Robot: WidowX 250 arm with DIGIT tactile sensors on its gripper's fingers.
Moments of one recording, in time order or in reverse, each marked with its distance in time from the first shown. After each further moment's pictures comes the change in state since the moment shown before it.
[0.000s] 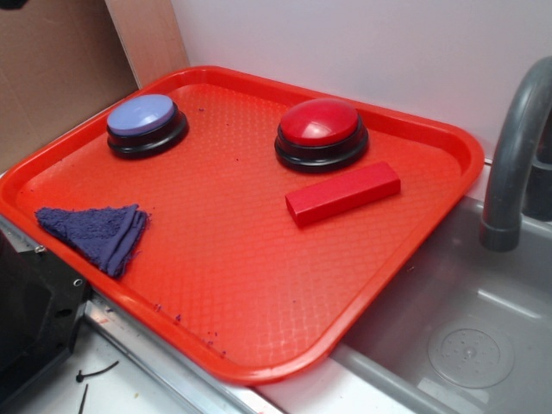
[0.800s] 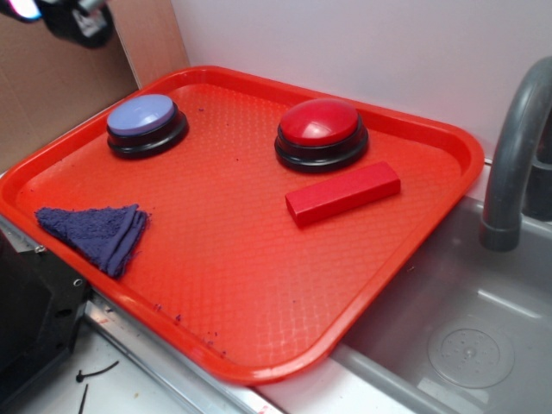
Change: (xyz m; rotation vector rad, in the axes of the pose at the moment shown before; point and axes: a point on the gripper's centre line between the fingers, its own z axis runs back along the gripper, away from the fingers) arm 0.033 -0.015 -0.042 0.060 -0.050 0.025
